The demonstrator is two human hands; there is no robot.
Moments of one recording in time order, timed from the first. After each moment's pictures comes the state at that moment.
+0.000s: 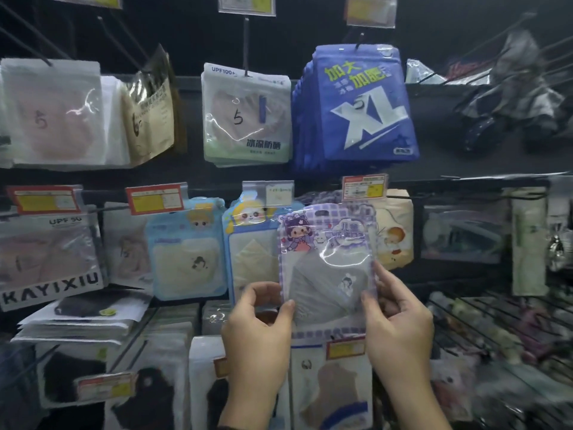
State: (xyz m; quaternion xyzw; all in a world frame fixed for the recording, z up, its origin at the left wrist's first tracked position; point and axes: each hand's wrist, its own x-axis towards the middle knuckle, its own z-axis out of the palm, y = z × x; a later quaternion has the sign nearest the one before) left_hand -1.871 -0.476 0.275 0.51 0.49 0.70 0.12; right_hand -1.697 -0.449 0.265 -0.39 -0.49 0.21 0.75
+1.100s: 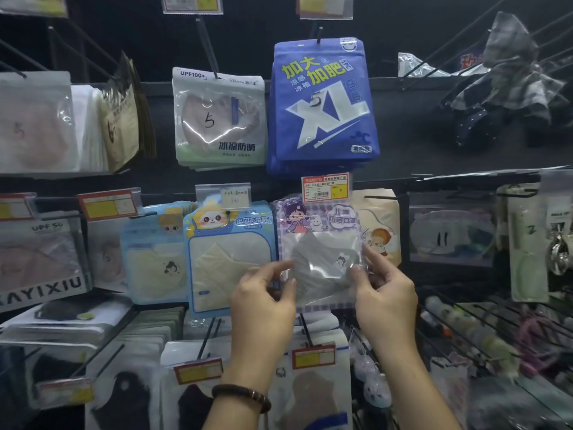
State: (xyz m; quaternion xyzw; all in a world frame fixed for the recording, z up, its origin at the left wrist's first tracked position) left_hand -1.807 -0.439 0.302 0.57 0.51 0.64 0.06; right_hand -1.635 -0.401 0.291 -0.39 -0.50 0.26 0.73
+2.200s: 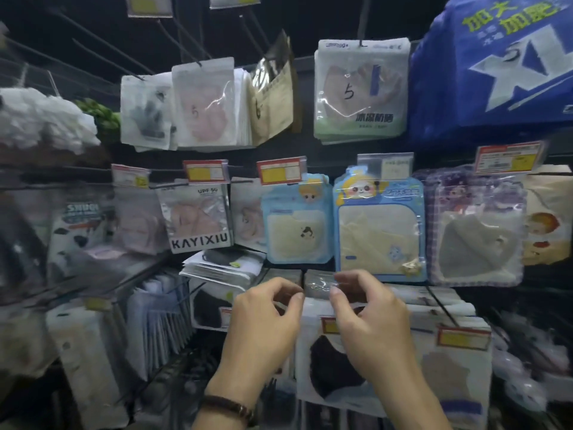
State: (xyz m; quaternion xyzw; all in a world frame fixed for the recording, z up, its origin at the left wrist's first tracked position) left_hand -1.989 -0.557 0.271 0.53 0.66 0.53 -0.02; right_hand -1.828 -0.493 0.266 -0.37 -0.70 0.23 0.57
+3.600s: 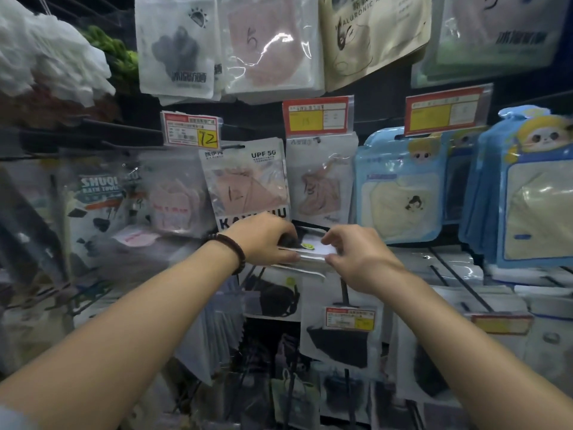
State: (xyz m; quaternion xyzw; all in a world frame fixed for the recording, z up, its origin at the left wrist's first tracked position) left_hand -2.290 -0.432 0.322 0.78 0.61 0.06 -0.13; right_hand -2.060 -0.403 0.293 -0.46 -0.84 0.12 0.28
